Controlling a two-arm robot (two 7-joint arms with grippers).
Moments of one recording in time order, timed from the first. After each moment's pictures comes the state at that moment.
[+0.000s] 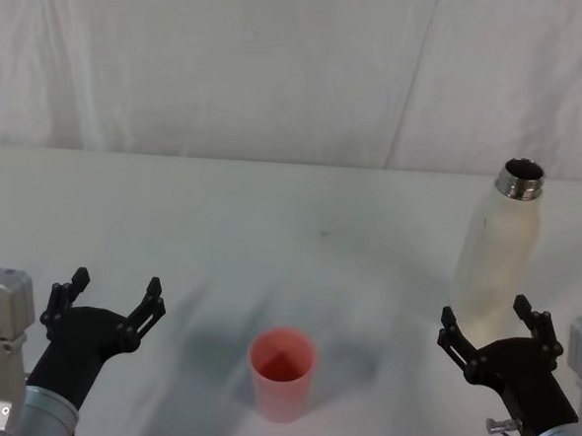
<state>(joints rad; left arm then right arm) 0.27 0.24 0.04 -1.85 -0.25 -0.02 -0.02 -0.17 0.18 -0.25 -1.77 0.09 -0.05 0.01</state>
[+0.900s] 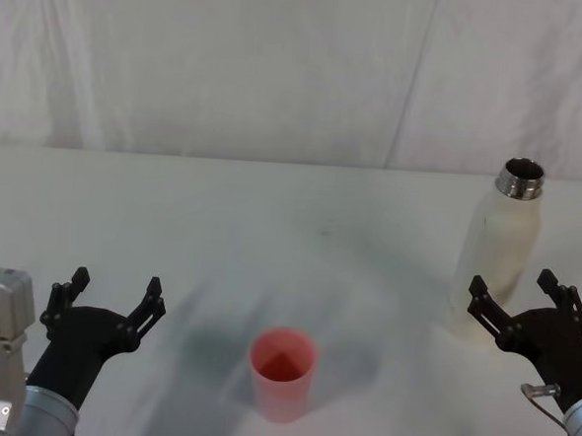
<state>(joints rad) 0.27 0.24 0.04 -1.85 -0.25 -0.02 -0.02 -0.12 0.17 -0.13 -1.77 0.24 0.01 0.16</state>
